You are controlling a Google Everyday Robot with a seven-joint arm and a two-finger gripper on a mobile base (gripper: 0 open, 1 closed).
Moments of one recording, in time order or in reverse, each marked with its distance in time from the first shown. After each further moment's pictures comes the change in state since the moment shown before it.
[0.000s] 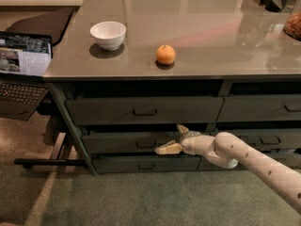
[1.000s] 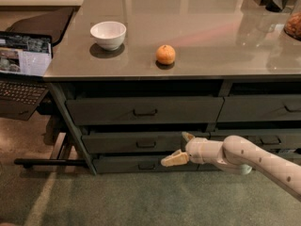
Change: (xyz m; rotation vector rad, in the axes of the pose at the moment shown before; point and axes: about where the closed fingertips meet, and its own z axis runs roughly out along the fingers) arm 0.007 0.043 -0.049 -0.014 0.136 -0.011
